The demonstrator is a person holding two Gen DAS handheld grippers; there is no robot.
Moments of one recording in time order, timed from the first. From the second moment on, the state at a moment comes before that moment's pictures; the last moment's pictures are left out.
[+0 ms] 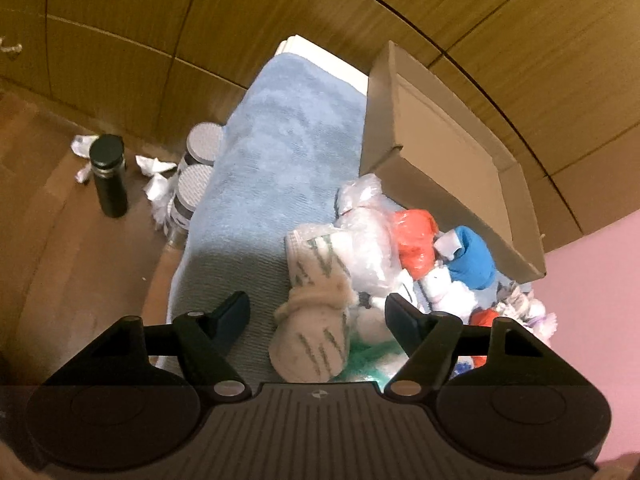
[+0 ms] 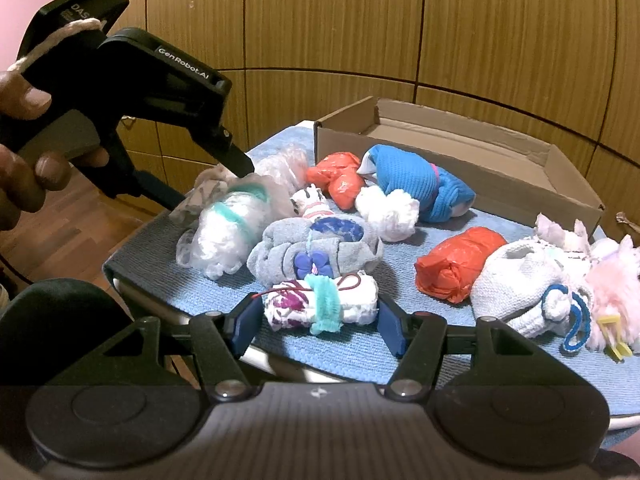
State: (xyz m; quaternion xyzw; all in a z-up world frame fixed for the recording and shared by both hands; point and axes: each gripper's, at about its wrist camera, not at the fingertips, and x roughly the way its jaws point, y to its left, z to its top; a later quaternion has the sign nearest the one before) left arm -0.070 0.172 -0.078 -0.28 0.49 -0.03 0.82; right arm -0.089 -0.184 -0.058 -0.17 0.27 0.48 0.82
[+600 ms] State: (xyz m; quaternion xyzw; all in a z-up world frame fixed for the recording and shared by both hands) left arm -0.077 0.186 -0.083 -0.33 0.48 -0.02 0.81; right arm -0.088 -0.184 -0.059 -0.17 0.27 0.48 0.81
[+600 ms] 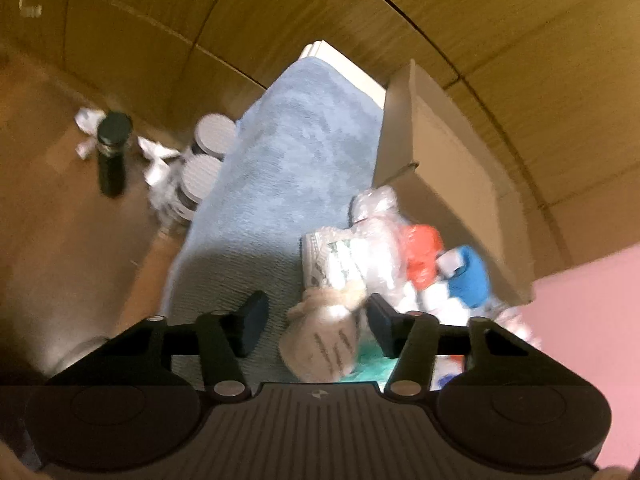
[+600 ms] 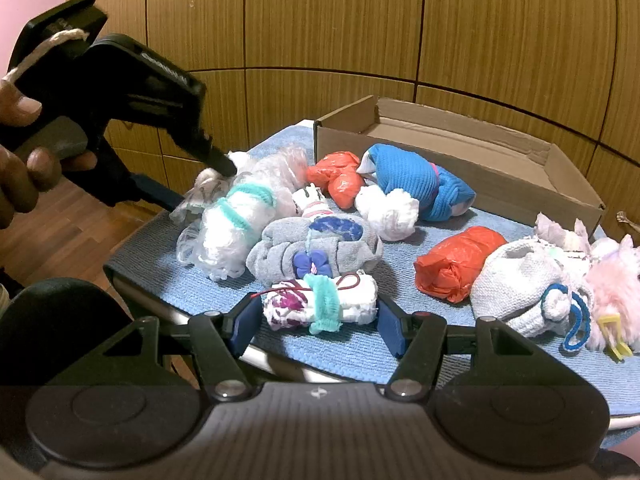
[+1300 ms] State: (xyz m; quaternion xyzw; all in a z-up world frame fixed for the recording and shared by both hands) left arm -0.070 0.123 -0.066 -0.14 0.48 0.01 0.87; right arm -0.078 -0.201 -0.047 -0.16 0.26 0.50 0.81
